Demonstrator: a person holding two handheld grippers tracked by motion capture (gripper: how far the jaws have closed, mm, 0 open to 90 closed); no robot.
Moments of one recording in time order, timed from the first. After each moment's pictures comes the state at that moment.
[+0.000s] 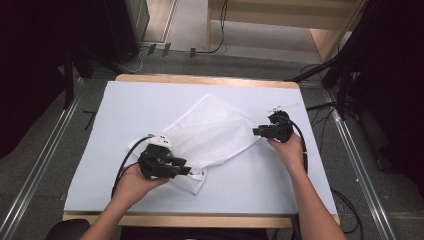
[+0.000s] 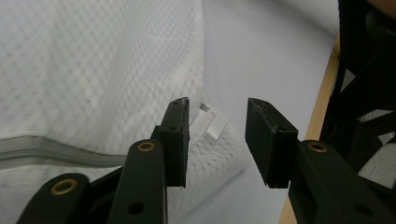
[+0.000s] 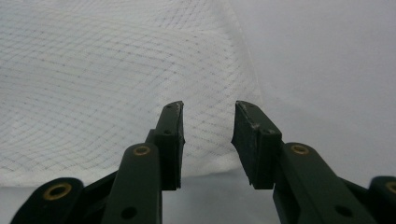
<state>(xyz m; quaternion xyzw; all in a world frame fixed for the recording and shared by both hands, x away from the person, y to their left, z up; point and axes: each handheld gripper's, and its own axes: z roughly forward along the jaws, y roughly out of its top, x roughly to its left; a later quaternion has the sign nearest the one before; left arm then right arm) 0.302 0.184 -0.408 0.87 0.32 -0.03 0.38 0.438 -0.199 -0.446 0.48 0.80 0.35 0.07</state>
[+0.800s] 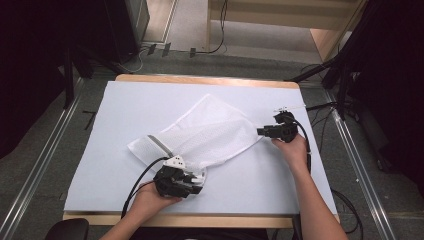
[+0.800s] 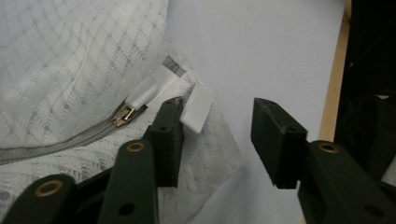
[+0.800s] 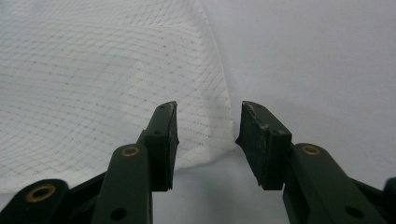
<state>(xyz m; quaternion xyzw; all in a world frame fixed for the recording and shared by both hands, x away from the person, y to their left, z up) 0.279 0.160 -0.466 0.87 0.31 -0.04 0.38 0.444 -0.216 -0.455 0.50 0.79 0.35 0.06</state>
